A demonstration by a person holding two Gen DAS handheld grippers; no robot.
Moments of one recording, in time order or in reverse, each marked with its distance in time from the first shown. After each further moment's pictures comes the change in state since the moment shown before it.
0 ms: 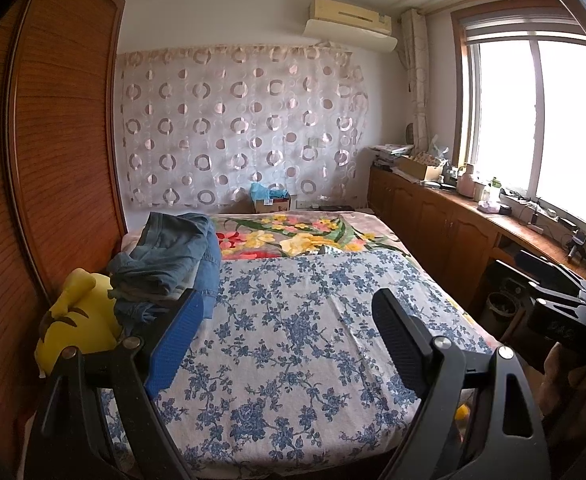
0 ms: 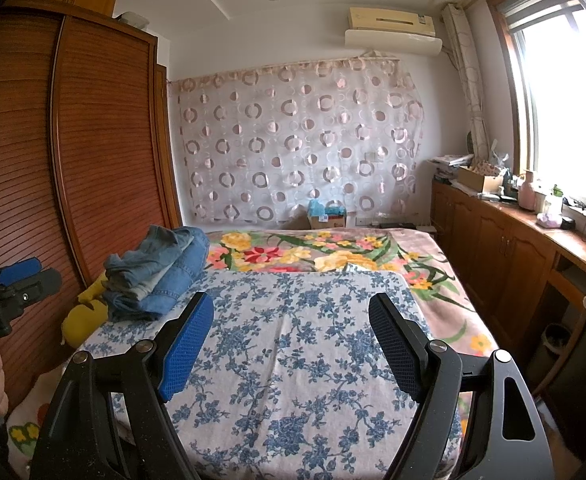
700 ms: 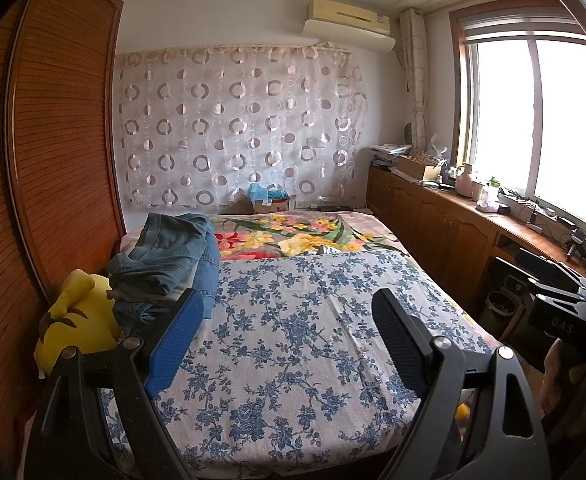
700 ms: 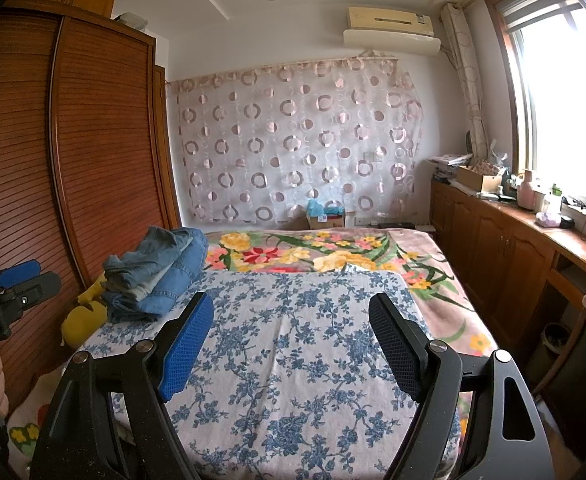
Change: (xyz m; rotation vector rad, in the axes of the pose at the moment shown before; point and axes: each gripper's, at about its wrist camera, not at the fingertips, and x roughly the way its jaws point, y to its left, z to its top) left arm 0.000 -0.002 0.002 0.001 0.001 -0.001; right arm 0.001 0.000 -0.001 0.002 -0.001 -0.004
